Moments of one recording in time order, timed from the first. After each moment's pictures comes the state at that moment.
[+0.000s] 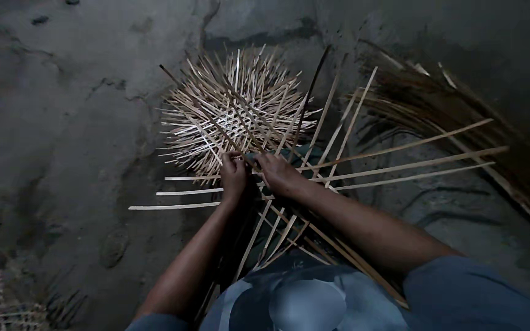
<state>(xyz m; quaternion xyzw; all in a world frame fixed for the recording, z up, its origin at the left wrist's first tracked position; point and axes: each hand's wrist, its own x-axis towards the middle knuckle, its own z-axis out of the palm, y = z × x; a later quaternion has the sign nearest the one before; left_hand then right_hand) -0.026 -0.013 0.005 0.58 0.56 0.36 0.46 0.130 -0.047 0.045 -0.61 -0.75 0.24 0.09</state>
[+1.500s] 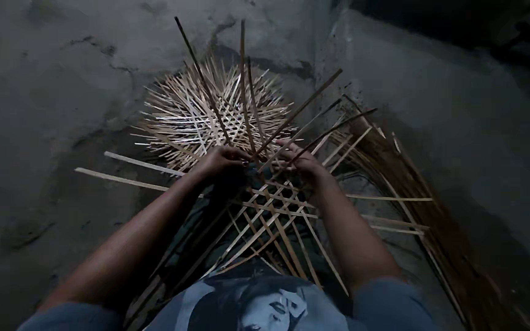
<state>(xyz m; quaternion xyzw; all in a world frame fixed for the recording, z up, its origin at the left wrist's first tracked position) -0.033 0.016 0.065 0.67 0.41 0.23 0.58 0.240 -0.011 0.074 -0.61 -0.44 0.58 0.32</state>
